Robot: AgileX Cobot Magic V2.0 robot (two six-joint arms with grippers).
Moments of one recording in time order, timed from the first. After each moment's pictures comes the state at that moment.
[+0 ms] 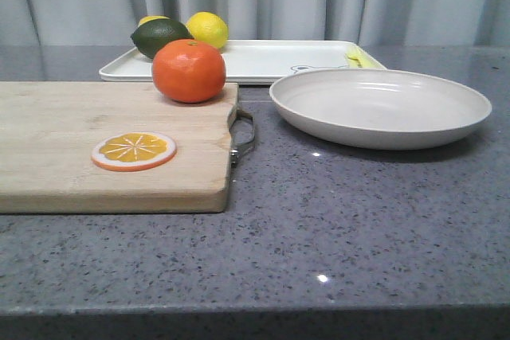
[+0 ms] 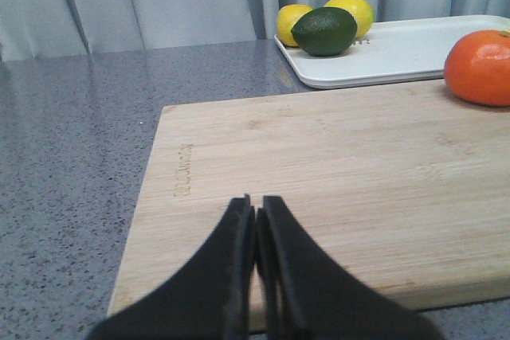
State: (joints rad) left arm -0.12 0.00 0.00 -0.05 0.16 0.02; right arm 0.06 -0.01 0.03 -0.11 0.10 0.02
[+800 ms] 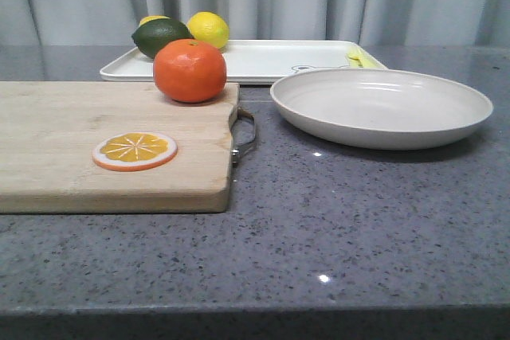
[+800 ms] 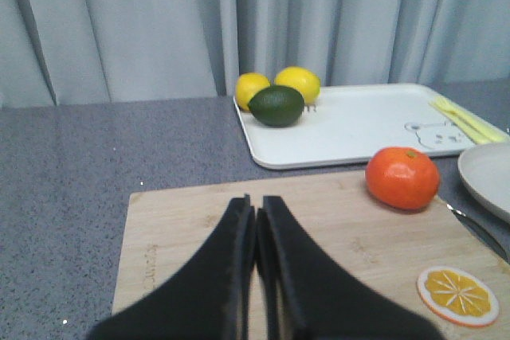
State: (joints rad) left arm -0.12 0.17 -0.50 -0.19 0.53 0.09; right arm 0.06 0.25 -0.57 0.08 0.69 0.02
